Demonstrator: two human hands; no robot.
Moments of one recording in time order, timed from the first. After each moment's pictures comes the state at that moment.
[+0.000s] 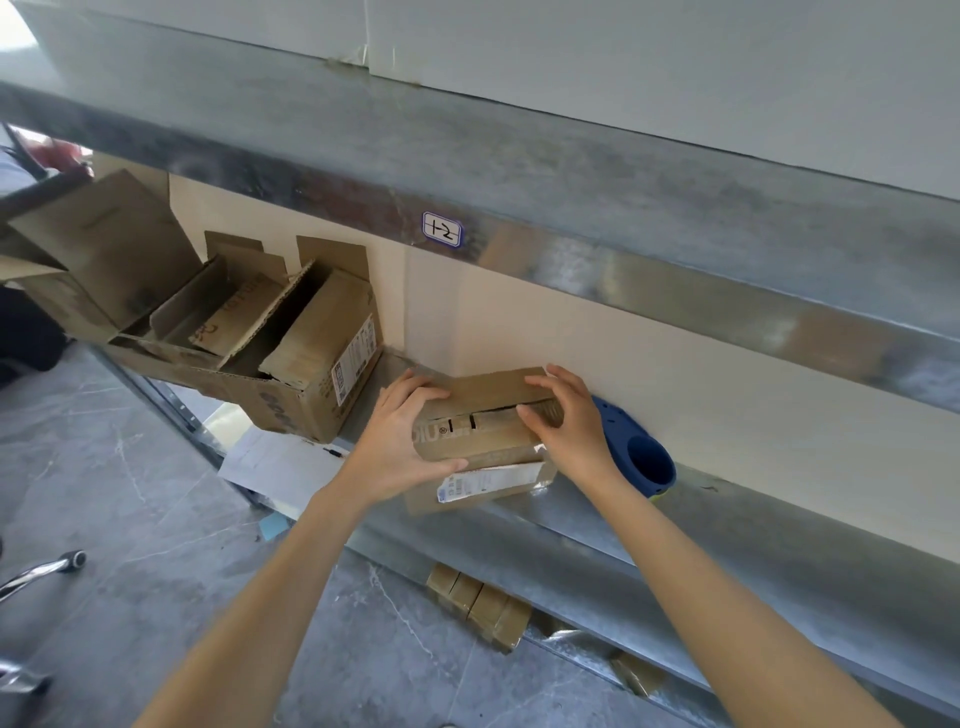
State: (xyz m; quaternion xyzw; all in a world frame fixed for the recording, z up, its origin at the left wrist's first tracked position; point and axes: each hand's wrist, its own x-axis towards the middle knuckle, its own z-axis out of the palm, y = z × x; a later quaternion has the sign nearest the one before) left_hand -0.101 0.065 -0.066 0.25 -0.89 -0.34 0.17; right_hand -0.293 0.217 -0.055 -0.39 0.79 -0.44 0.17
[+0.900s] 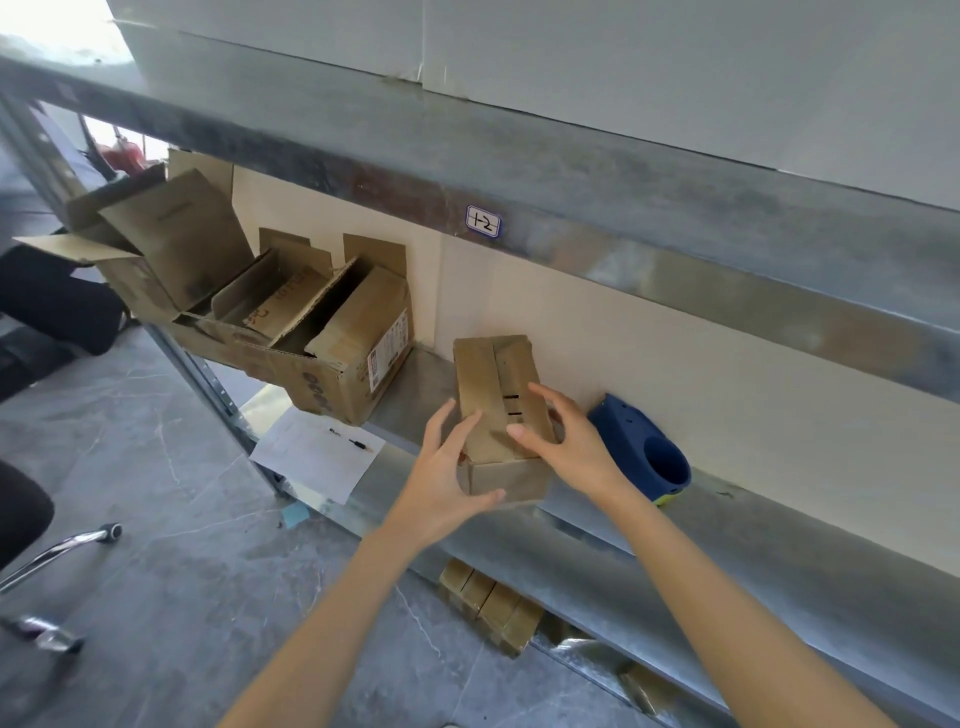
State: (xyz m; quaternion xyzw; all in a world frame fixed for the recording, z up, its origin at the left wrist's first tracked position) left_hand -0.079 0.140 -0.074 0.30 -0.84 -0.42 0.17; right_hand -0.261 0.233 -0.046 -0.43 0.75 -0.42 0.28
